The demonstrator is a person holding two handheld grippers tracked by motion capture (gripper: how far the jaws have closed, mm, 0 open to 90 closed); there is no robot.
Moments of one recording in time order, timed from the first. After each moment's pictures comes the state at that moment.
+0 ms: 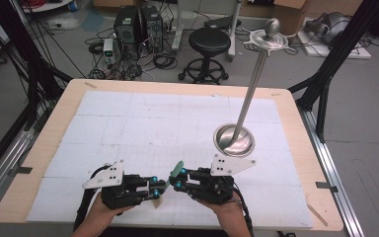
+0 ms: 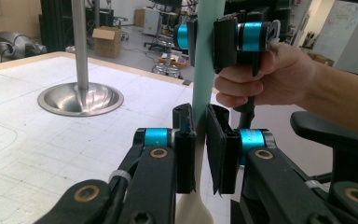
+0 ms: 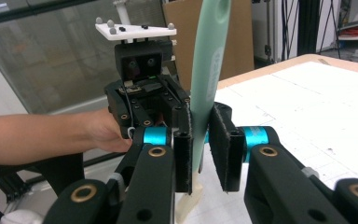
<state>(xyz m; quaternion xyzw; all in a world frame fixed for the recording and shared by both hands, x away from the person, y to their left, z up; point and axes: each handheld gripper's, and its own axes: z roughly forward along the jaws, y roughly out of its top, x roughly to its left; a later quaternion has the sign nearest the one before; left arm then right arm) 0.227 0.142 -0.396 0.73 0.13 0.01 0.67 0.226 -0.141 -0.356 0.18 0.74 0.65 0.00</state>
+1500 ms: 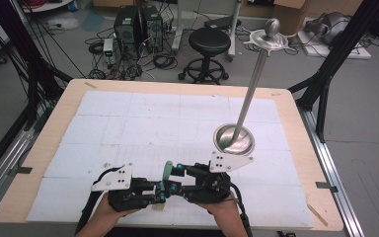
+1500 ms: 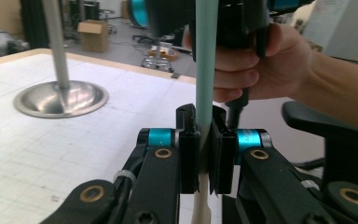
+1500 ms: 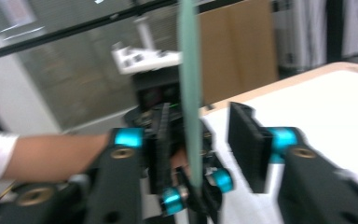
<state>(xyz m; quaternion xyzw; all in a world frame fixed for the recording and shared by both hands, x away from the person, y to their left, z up) 0.224 0.127 -0.395 0.75 0.11 0.01 0.65 0.229 -0.135 -0.352 0.18 0.72 0.67 -0.03</state>
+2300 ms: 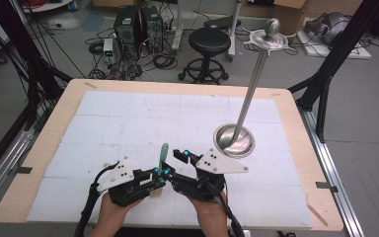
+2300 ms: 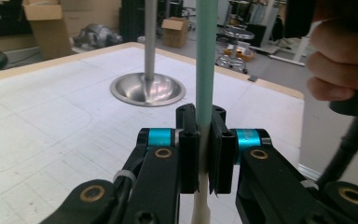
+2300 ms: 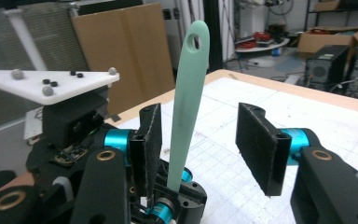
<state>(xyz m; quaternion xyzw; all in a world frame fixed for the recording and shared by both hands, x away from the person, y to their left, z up) 0.225 0.122 -0.392 0.73 0.24 0.13 0.62 0.212 -0.109 -0.329 0.31 0.71 0.62 0.15</state>
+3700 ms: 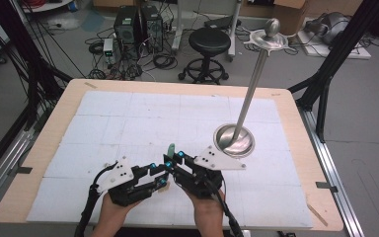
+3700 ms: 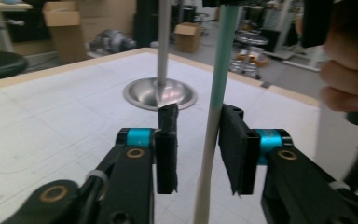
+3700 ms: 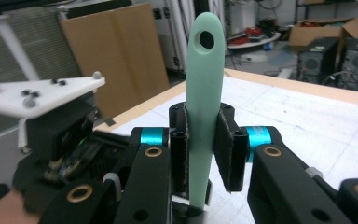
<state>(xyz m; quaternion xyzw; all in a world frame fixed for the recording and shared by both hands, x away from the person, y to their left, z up) 0.225 0.127 -0.389 0.73 0.23 0.12 0.64 0.216 -0.106 -0.327 0.32 0.70 0.62 0.14</state>
